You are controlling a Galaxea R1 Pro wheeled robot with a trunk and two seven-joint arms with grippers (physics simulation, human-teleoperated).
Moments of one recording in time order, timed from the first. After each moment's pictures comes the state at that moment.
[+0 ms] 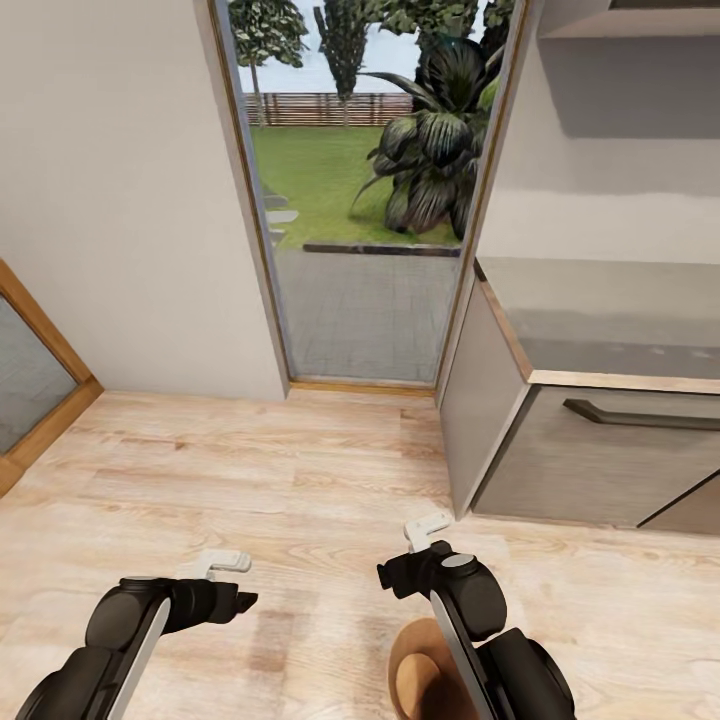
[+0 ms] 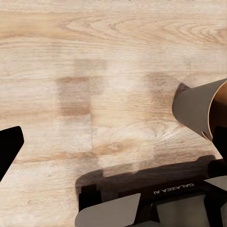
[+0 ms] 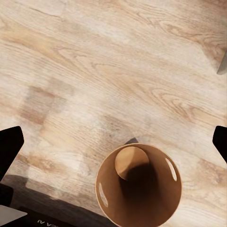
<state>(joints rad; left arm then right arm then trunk) -0.22 0.12 -0.01 -1.51 0.00 1.05 -0.30 -0.29 0.12 0.34 -1.57 0.06 1.05 -0.03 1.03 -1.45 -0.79</state>
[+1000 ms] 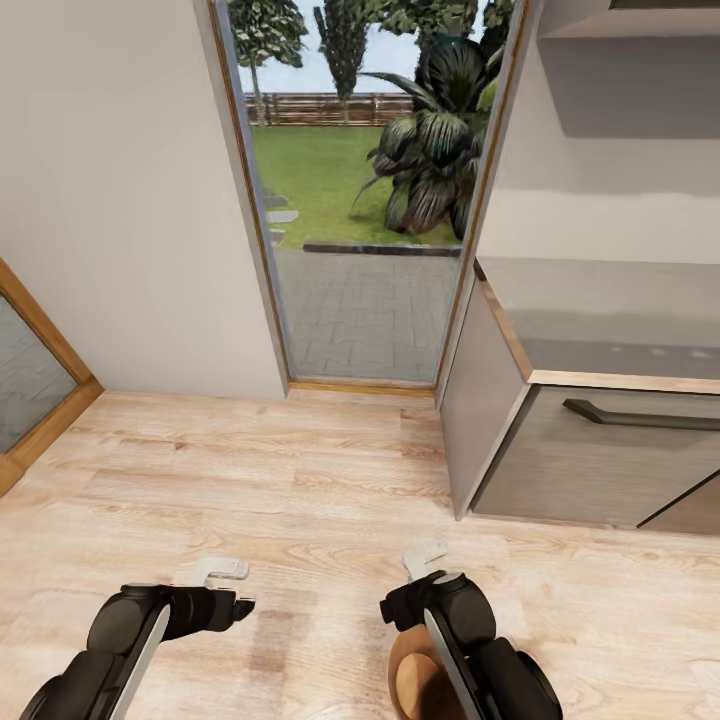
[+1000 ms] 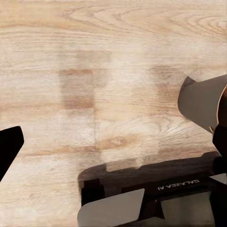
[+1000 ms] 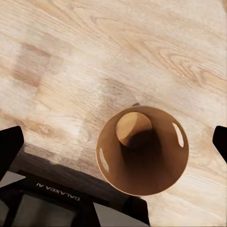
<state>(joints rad) -0.22 0.12 0.00 -1.44 -0.01 1.01 -0.30 -0.28 0.11 0.35 -1.42 0.06 1.05 -0.03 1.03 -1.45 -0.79</state>
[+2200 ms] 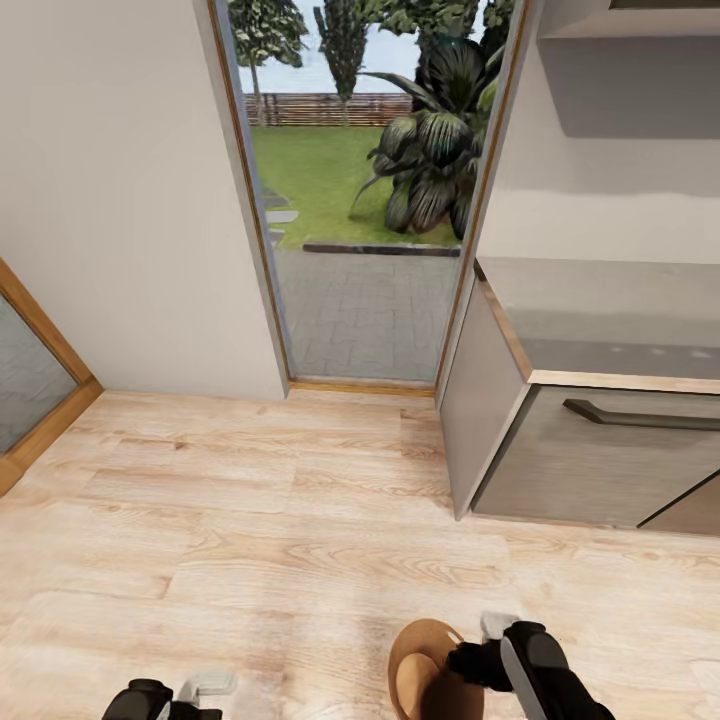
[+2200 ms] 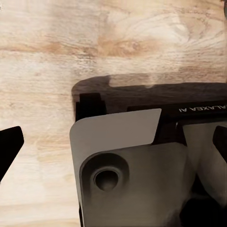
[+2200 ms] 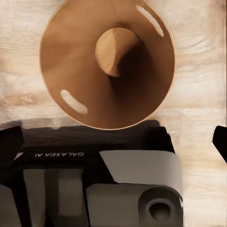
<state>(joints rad) -0.25 0.12 0.00 -0.77 0.00 0.74 -0.27 -0.28 0.02 -0.02 -1.01 -0.15 0.89 -0.03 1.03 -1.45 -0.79</state>
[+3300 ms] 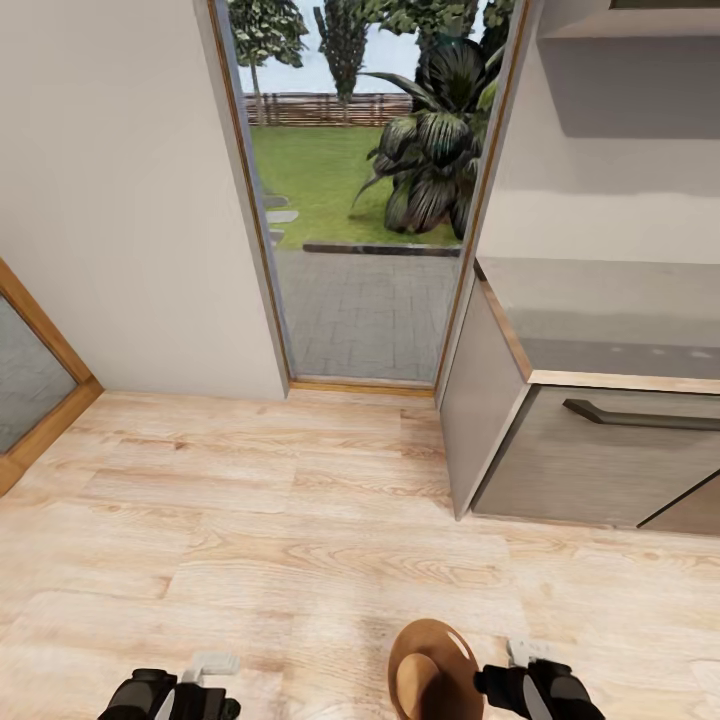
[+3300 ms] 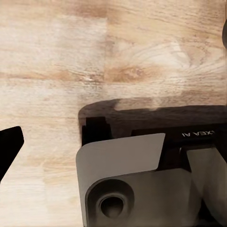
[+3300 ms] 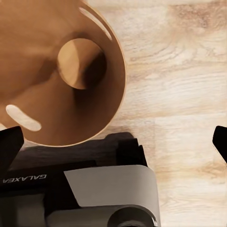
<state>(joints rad) -0.27 0.11 0.00 -0.76 0.00 0.66 -0.24 -0.28 -0.04 -0.05 -0.79 -0.14 0.60 -0.04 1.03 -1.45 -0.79</state>
